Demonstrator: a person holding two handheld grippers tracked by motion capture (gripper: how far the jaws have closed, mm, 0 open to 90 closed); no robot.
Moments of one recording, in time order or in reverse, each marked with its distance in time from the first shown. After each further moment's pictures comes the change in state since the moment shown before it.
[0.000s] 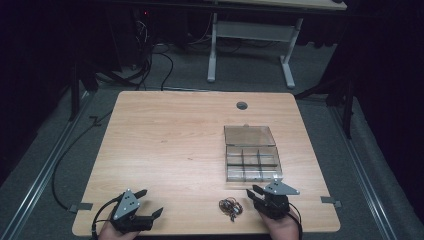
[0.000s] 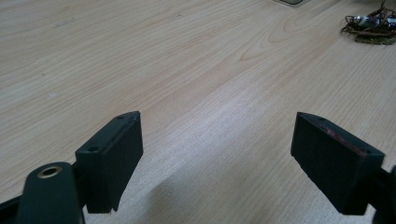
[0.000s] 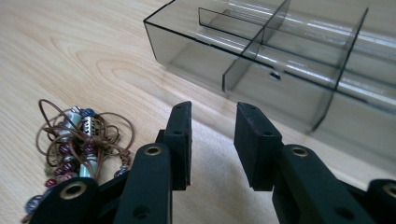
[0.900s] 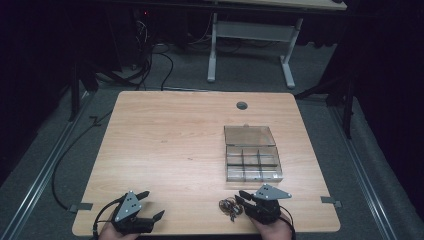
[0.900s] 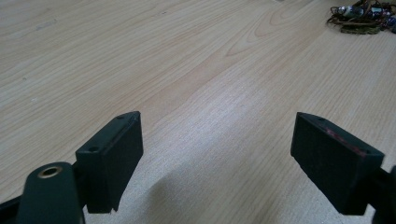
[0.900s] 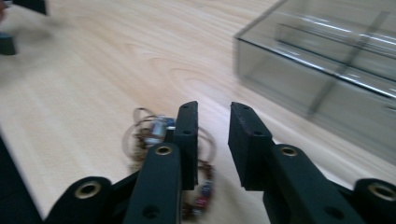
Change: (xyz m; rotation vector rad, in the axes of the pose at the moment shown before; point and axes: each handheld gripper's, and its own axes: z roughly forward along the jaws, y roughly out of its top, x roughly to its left) left arm -0.003 -0.001 0.001 0.005 -0.031 0.035; right arm 0.028 0.005 0.003 -0.027 0.156 -0.054
